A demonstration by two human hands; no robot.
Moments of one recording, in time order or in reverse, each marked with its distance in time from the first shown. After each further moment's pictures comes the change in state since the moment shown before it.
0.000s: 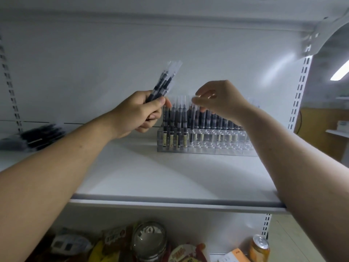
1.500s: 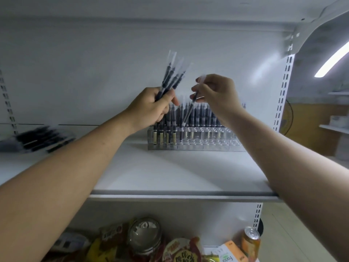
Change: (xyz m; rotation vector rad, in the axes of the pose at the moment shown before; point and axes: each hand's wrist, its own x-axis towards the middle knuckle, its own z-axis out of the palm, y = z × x) left_hand 0.024 0.018 0.043 0.124 0.095 0.137; right_hand -0.016 0.001 -0.004 0.516 0.259 0.006
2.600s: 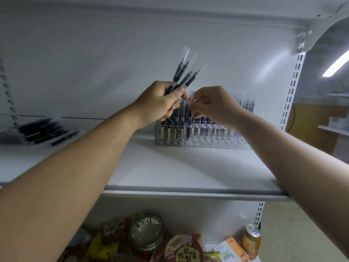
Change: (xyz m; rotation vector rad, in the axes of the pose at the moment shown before) left_hand 0.000 -0.006 -0.005 -0.053 -0.034 -0.014; right_hand -0.009 0.006 0.014 -0.407 -0.321 0.045
